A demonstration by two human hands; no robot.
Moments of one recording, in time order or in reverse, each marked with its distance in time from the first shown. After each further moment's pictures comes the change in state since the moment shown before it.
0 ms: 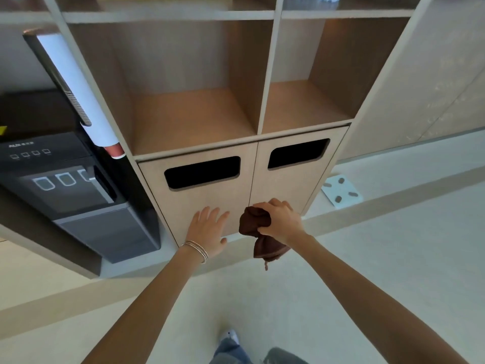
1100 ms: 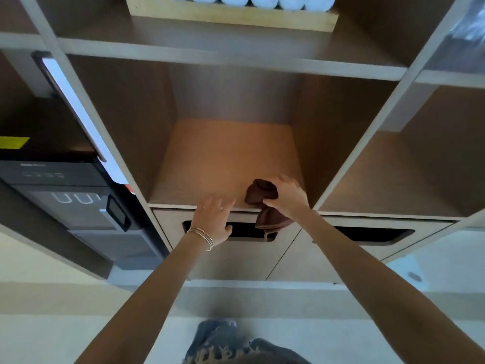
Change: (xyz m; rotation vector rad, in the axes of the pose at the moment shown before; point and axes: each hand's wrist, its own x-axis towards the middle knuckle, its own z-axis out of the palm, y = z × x) left_hand 0.232 -0.136 -0.056 -0.068 0.090 -0.295; right_hand 0.370 -0.025 -0.051 -0.024 -0.036 -0.251
